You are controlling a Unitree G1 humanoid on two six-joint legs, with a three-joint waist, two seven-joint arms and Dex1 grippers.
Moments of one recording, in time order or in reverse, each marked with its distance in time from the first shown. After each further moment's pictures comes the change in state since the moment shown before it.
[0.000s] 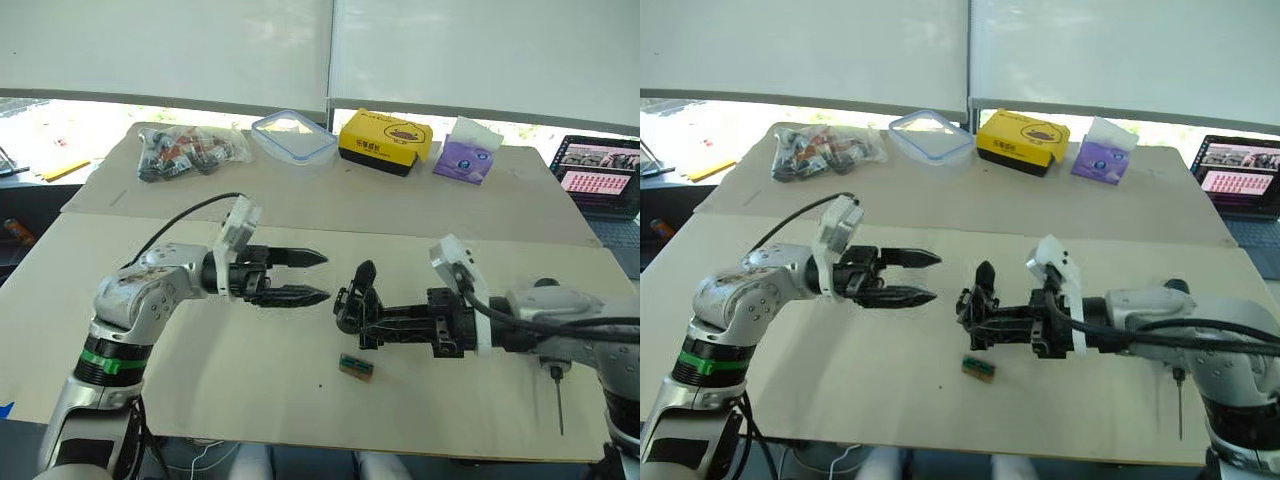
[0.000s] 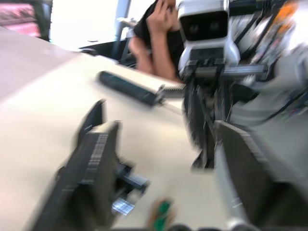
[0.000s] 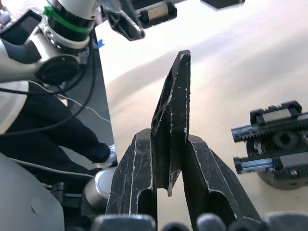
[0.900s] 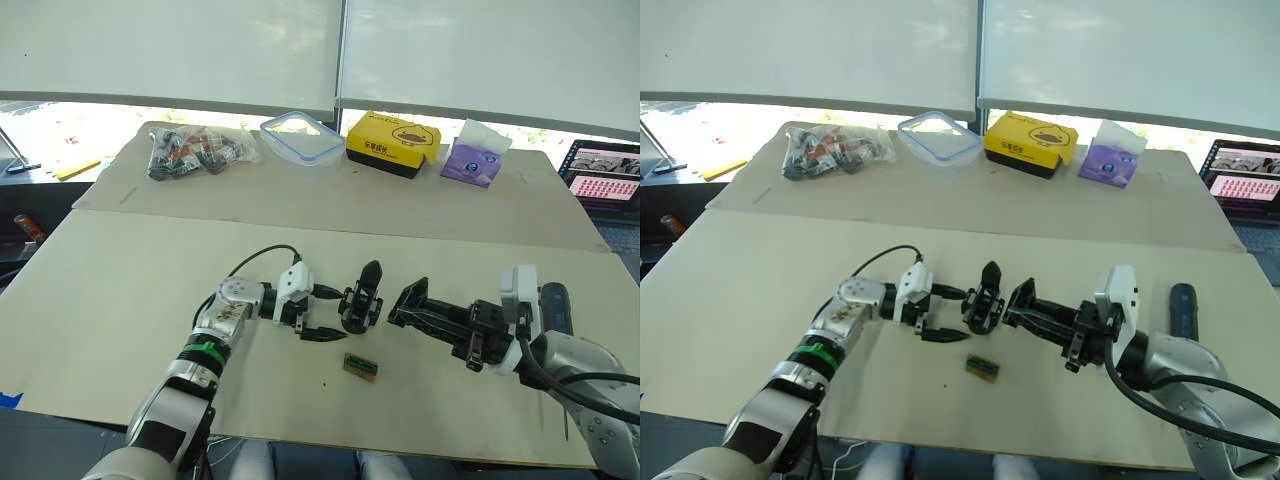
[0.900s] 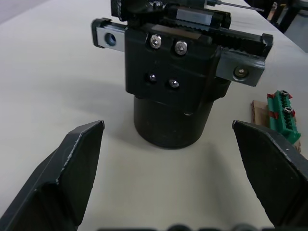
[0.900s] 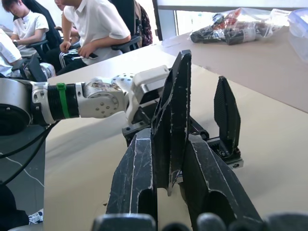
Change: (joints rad) left arm -0.157 -0.402 -0.177 0.814 0.484 -0.643 -0.110; right arm 0.377 0.164 -0.084 0.016 -0.389 -0.589 0.181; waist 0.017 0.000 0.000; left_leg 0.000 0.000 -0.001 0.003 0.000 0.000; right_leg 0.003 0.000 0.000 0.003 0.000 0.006
